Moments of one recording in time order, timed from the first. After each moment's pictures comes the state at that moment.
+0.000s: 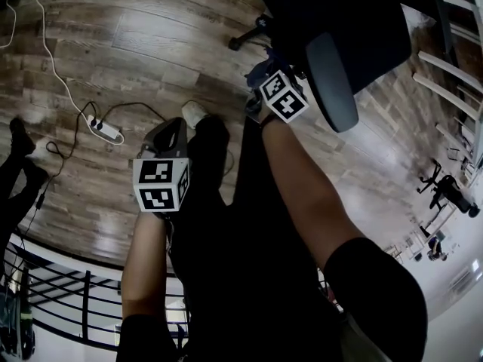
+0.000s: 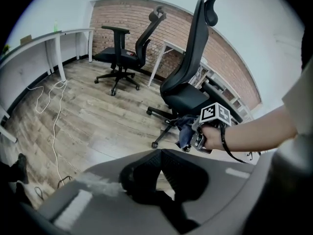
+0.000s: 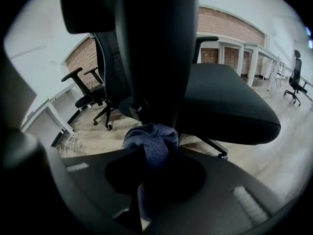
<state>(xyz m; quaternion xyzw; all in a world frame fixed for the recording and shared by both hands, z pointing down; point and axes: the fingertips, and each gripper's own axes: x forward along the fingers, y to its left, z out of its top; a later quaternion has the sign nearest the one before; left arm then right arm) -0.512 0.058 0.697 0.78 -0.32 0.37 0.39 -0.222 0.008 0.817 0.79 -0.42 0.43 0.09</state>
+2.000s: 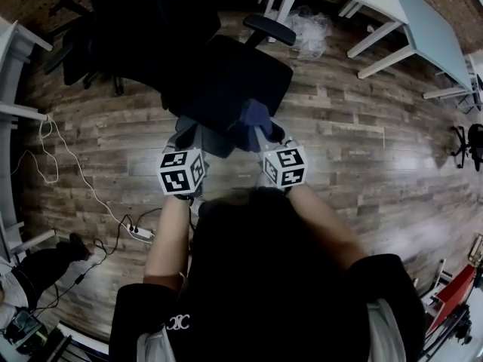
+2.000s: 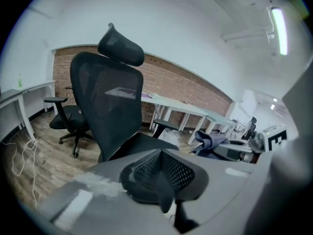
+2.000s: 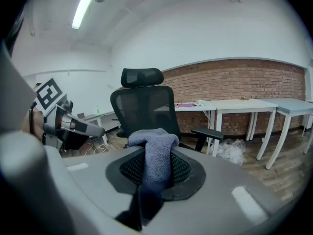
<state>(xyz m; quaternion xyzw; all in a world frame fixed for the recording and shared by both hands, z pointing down) -0.200 0.028 0.433 0.91 -0.26 0.24 0.22 -0.062 0.115 0.438 0.73 -0.66 0.20 0.07</state>
